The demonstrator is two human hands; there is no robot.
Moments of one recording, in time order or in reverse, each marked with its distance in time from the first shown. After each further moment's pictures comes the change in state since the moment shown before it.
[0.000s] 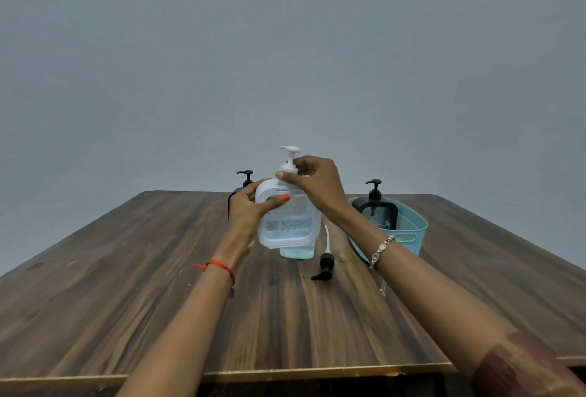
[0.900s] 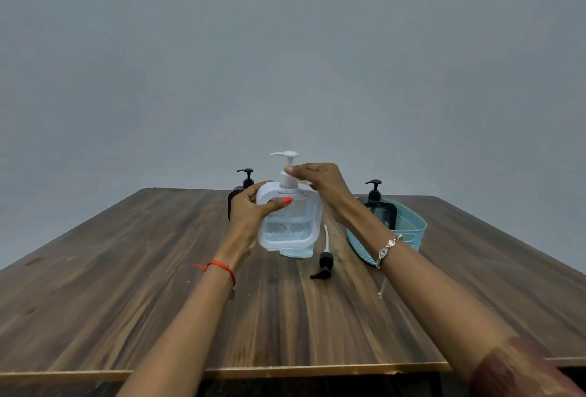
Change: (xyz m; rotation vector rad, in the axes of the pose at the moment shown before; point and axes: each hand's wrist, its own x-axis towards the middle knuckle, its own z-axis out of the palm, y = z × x) left_hand -0.005 -0.003 0.000 -0.041 -0.010 0.013; right_hand 0.000 0.006 -0.012 0.163 -0.135 0.185
